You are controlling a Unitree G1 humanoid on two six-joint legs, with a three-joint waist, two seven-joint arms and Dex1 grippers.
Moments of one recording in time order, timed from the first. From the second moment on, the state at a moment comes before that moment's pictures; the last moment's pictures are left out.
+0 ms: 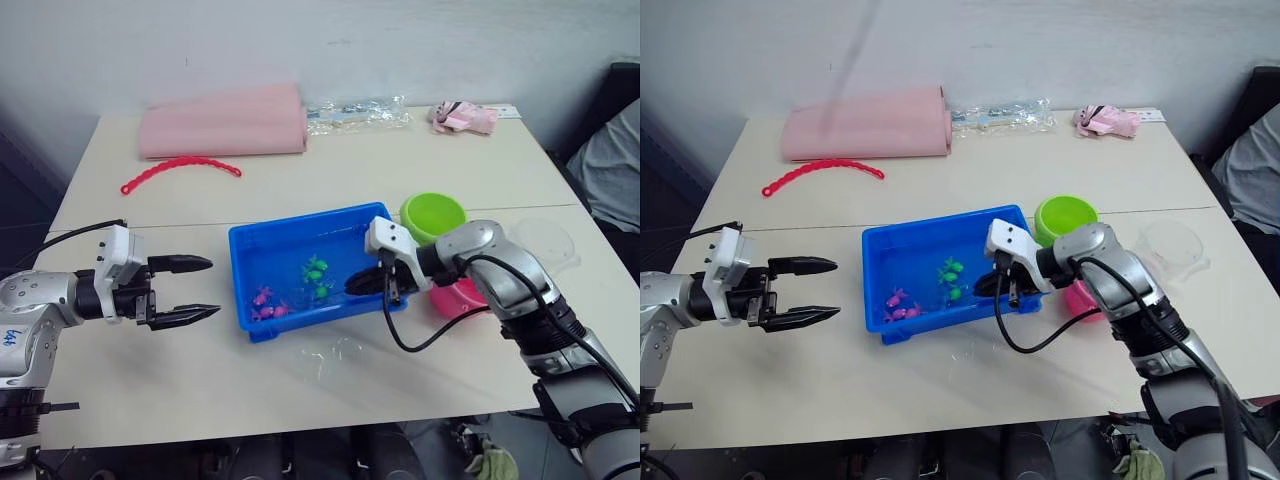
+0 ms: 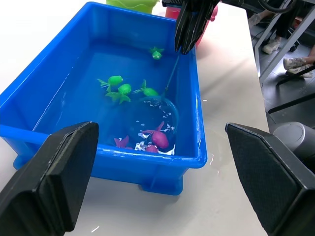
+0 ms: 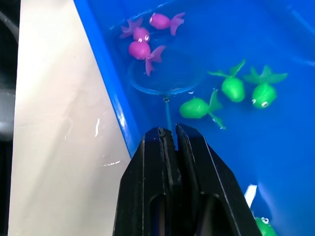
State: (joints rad) left arm -0.21 0.89 0.27 -0.02 -0.55 0.36 -1.28; right arm -0.78 -0.61 0.36 0.01 0.22 0.70 1.25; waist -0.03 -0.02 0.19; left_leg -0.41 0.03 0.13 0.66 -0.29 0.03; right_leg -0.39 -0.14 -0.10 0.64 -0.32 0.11
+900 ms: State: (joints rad) left arm -0.37 0.82 0.19 0.00 -0.57 0.42 -1.24; right arm -0.51 -0.75 -0.01 -0.20 0.41 0.56 1.23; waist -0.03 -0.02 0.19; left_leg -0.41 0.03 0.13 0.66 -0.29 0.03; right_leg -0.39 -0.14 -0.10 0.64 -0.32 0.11
